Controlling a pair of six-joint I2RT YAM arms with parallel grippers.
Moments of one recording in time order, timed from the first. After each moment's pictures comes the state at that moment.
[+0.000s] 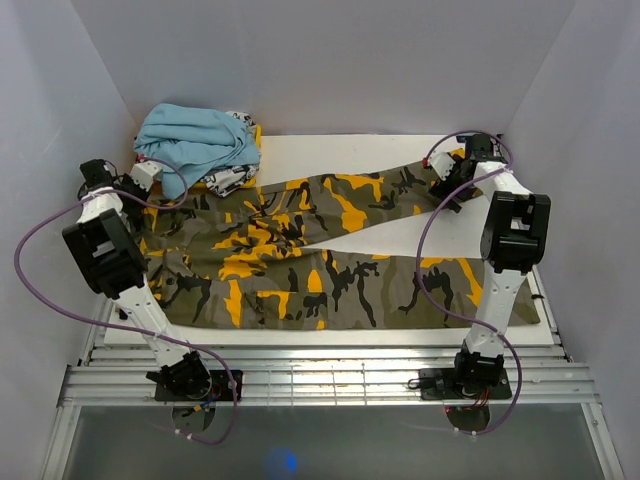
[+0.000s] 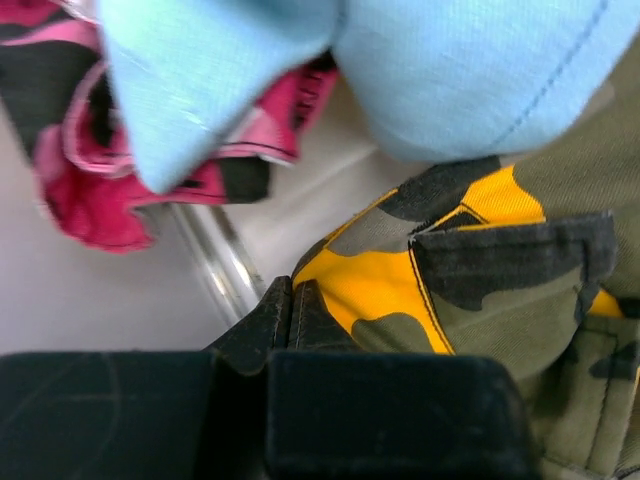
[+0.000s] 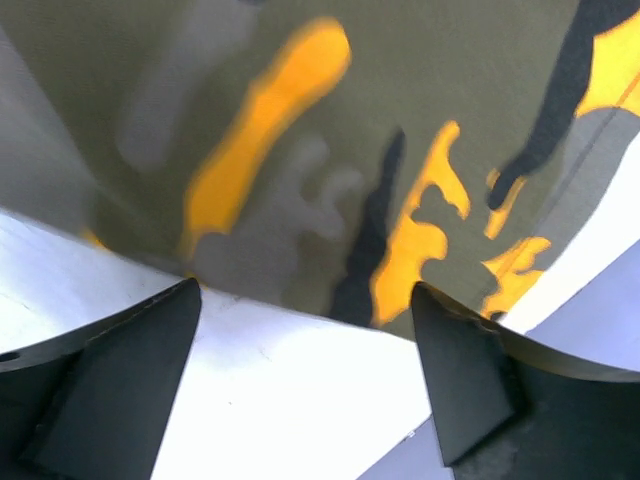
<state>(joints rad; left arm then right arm) 0.51 2.10 1.60 -0.41 0.45 1.02 -0.08 2.21 1.72 -0.56 -0.15 -1.07</state>
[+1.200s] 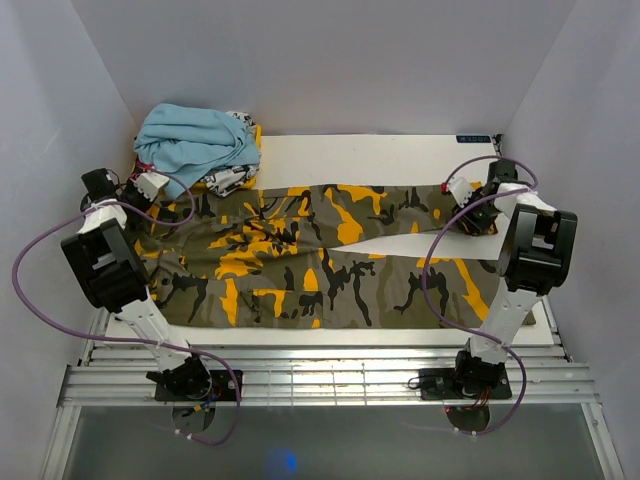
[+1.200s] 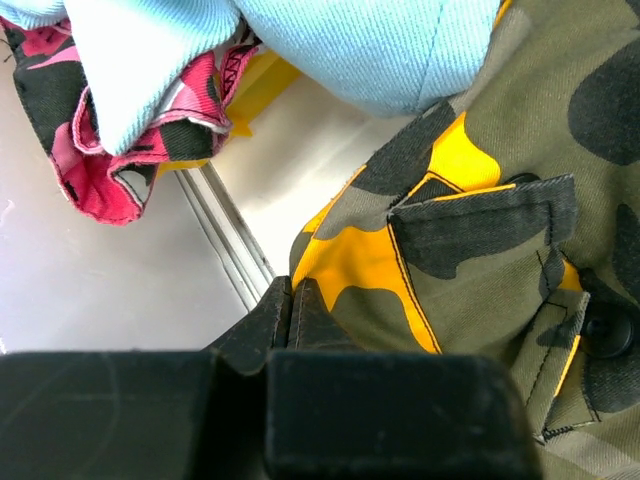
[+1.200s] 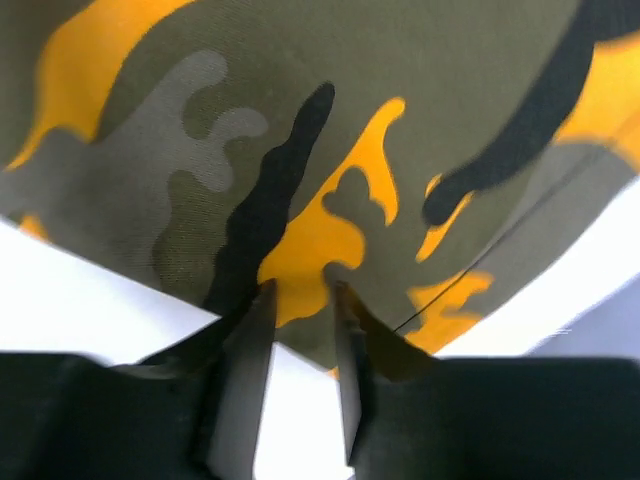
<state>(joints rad) 0.50 1.93 1.37 -0.25 0.47 1.13 -0.18 2.01 1.40 -0.54 -0.20 -1.11</state>
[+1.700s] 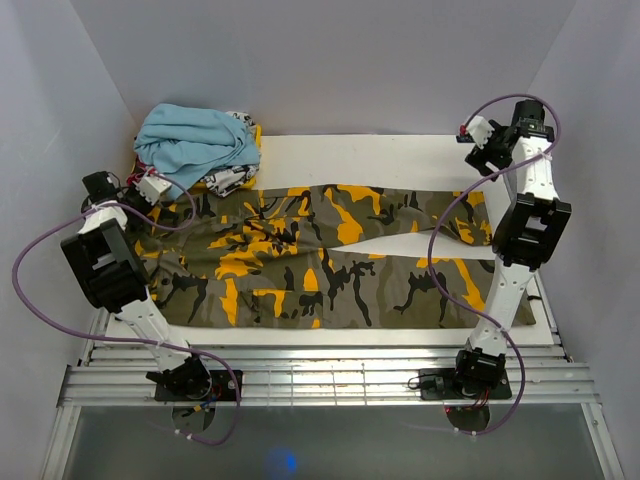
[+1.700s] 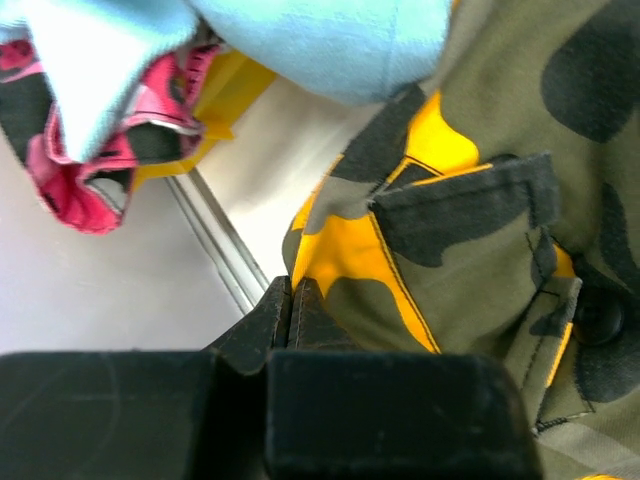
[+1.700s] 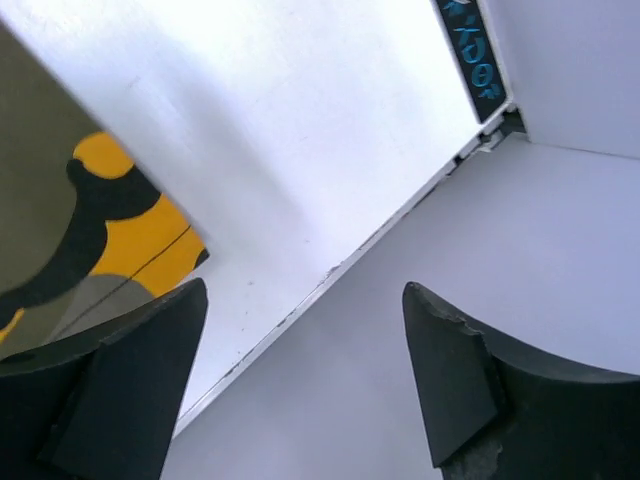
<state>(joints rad) 0.50 1.93 1.35 -0.26 0.49 1.19 -0.22 2.32 2.24 -0.86 -0.31 -1.21</state>
